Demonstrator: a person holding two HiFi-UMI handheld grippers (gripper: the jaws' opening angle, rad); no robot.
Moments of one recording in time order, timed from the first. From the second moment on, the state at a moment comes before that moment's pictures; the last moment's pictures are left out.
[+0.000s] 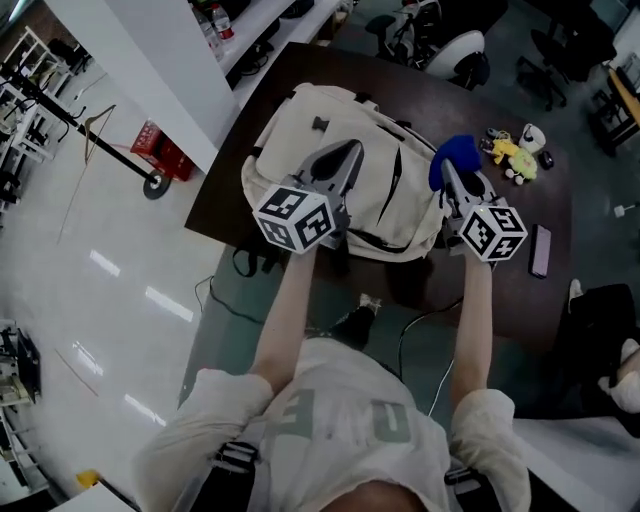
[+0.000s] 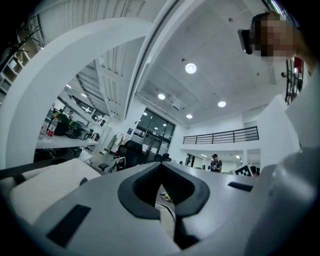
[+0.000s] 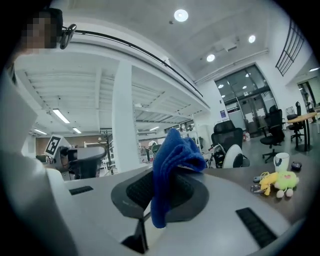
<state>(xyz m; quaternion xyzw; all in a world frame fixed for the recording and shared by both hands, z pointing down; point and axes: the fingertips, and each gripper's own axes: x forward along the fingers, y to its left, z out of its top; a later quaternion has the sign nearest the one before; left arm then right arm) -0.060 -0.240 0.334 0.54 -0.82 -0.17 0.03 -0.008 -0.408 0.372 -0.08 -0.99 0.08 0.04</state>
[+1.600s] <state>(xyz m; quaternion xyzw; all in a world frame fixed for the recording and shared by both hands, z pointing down) -0.314 0.020 0.329 0.70 -0.69 -0.17 0.08 -0.169 -0.114 0.358 0.21 -0.97 0.08 0.06</state>
